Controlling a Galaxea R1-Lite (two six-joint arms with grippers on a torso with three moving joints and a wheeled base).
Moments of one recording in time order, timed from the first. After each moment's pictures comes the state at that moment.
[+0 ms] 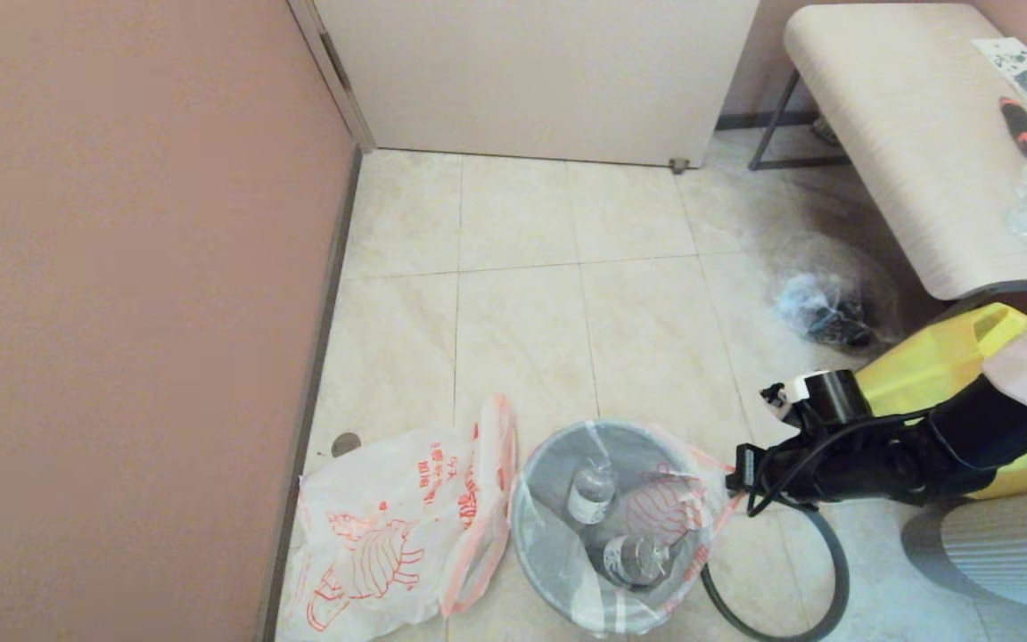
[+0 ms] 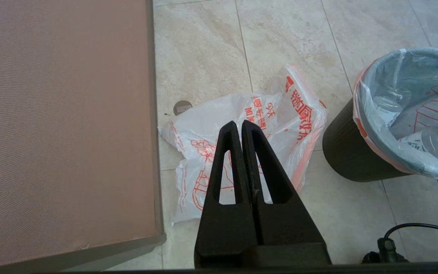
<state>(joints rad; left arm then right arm) 0.00 0.00 0.00 0.00 -0.01 0.05 0.17 2.15 -0.97 -0.32 0.27 0.43</state>
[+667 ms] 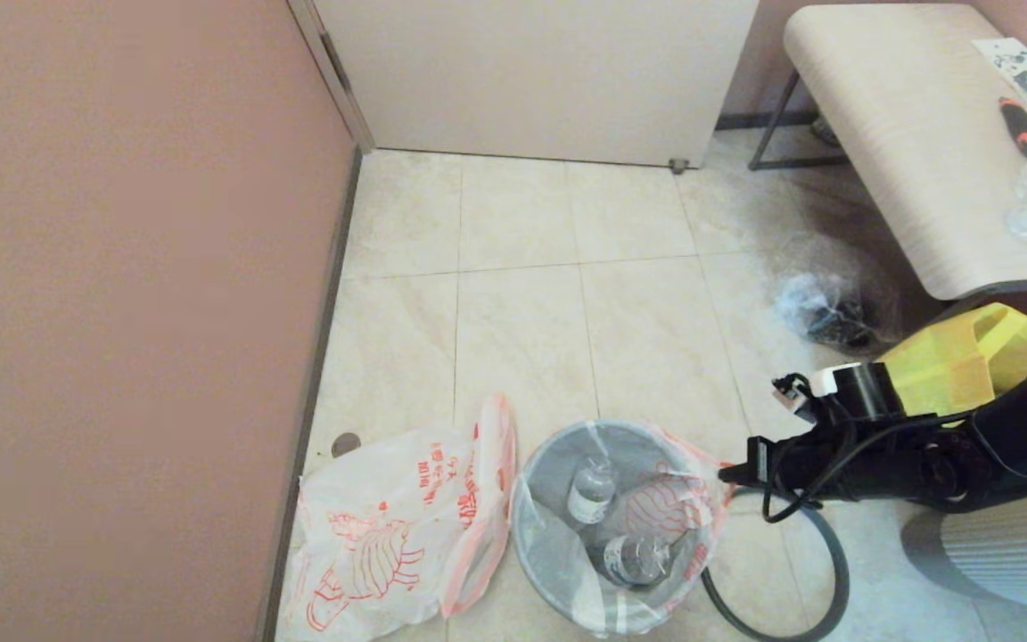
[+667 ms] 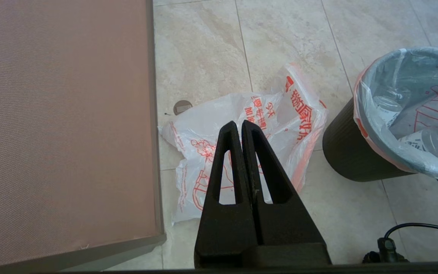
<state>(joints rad) 0.00 0.00 0.00 0.00 -0.01 0.05 0.16 2.07 -0.89 -0.39 0.42 0.43</state>
